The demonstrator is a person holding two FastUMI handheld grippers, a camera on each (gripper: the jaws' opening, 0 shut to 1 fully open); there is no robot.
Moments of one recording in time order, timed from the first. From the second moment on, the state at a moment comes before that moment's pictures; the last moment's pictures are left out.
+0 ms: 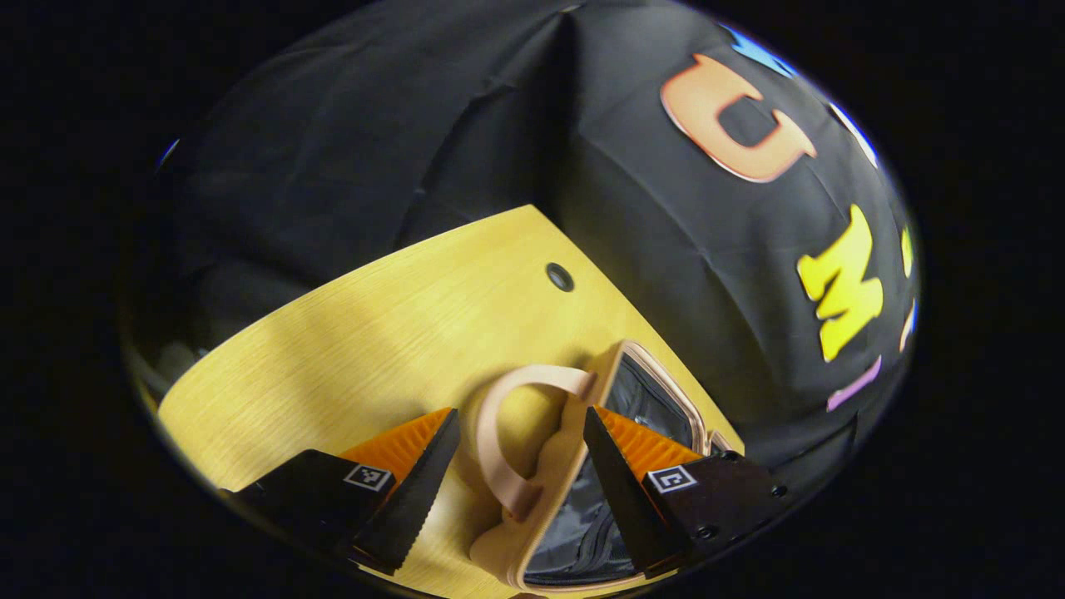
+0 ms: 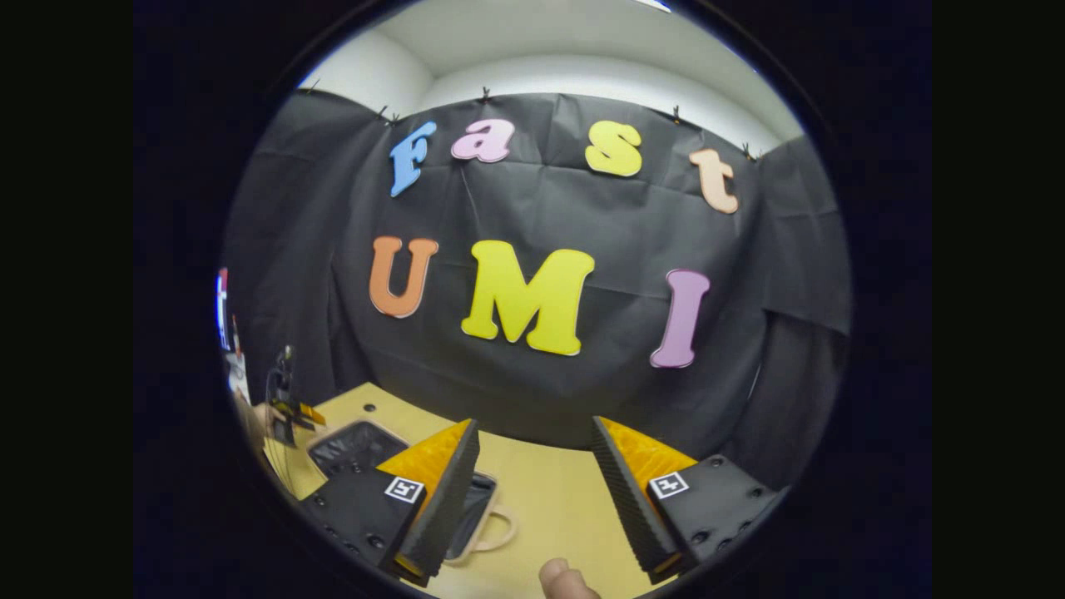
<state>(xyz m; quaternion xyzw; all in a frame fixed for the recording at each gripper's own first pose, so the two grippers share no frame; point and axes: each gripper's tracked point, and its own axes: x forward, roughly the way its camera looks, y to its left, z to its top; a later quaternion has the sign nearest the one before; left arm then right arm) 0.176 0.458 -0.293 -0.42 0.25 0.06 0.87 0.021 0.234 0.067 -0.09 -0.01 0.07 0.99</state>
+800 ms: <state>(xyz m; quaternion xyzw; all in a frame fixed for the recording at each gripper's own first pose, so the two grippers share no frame) 0.175 0.440 -0.306 -0.51 0.28 0.04 0.81 -0.005 0.201 0.074 -0.11 -0.04 0.03 0.99</state>
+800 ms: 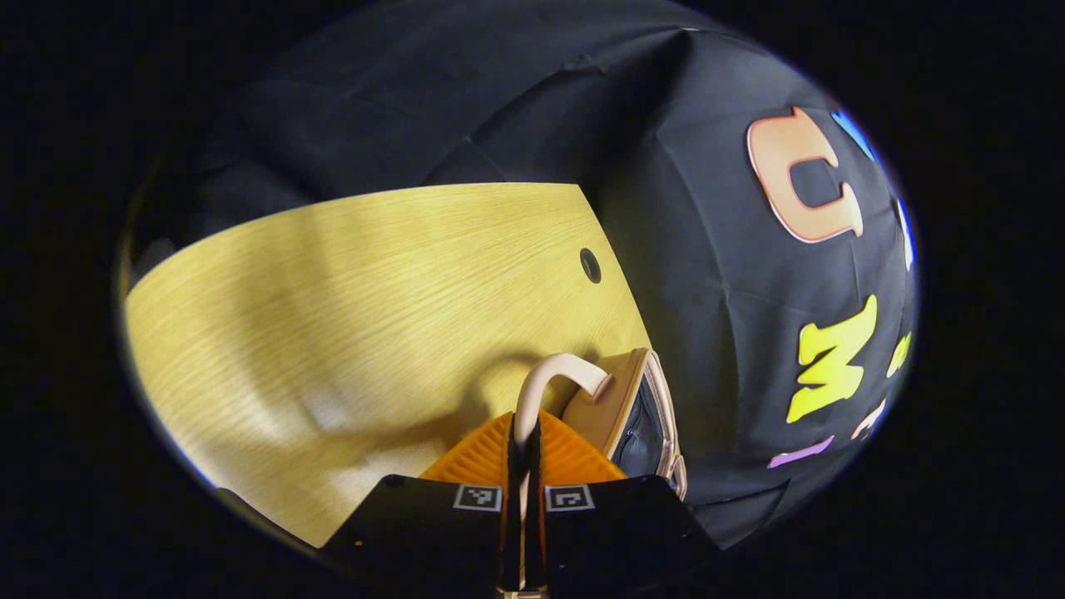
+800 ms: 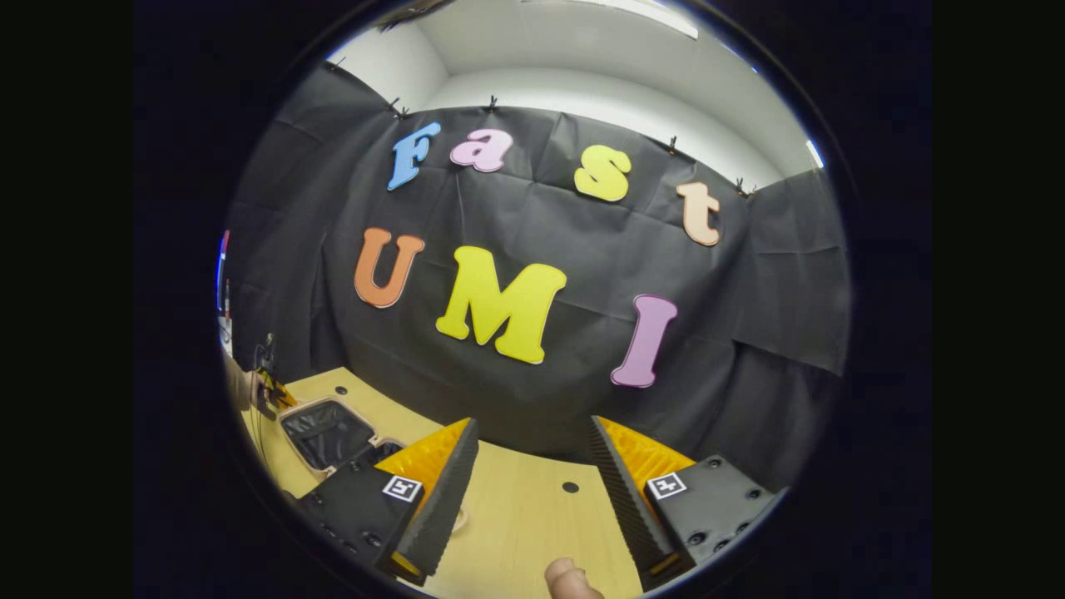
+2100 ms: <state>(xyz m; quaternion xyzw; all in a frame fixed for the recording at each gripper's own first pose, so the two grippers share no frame) 0.103 0.169 -0.013 -0.29 0.09 -0.18 0.94 -0.010 0.134 0.087 -0.07 -0.08 0.10 0.99</state>
